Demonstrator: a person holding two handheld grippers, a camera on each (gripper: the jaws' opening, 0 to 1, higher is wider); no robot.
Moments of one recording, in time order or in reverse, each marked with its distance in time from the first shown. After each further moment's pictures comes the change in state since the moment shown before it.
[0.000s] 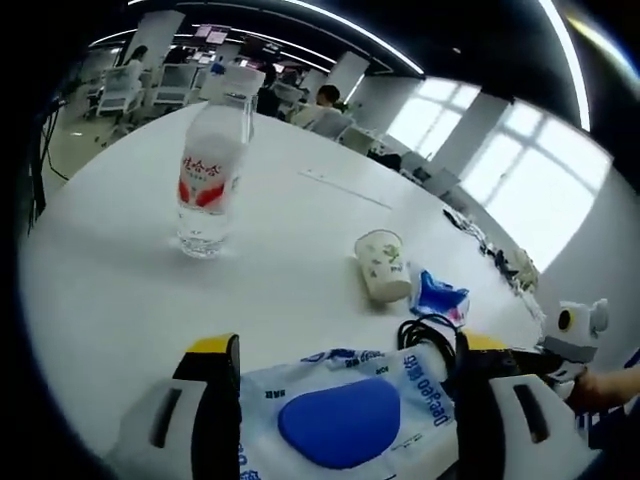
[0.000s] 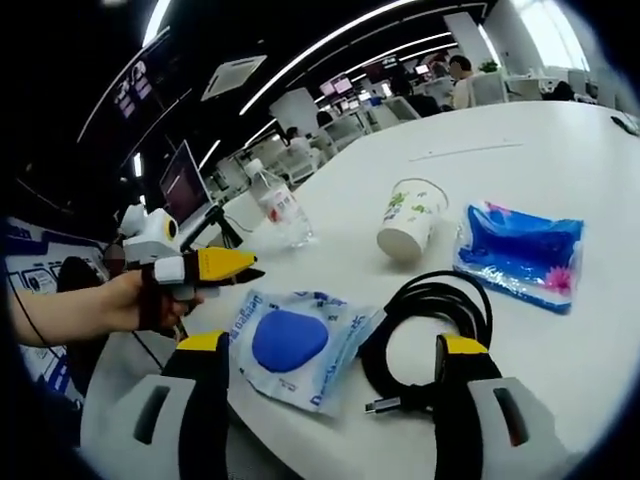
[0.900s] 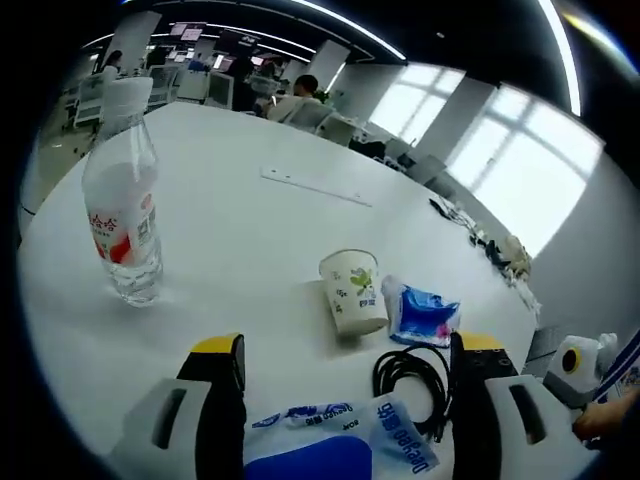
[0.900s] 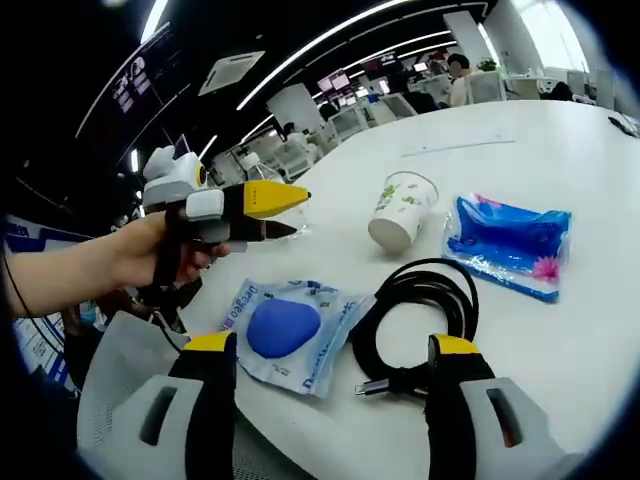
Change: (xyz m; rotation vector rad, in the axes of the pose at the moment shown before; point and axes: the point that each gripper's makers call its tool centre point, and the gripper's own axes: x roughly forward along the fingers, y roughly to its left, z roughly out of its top) left arm 0.049 -0.038 0.028 0.056 0.055 -0.049; right arm -0.012 -0.007 -0.010 -0.002 0.019 -0.021
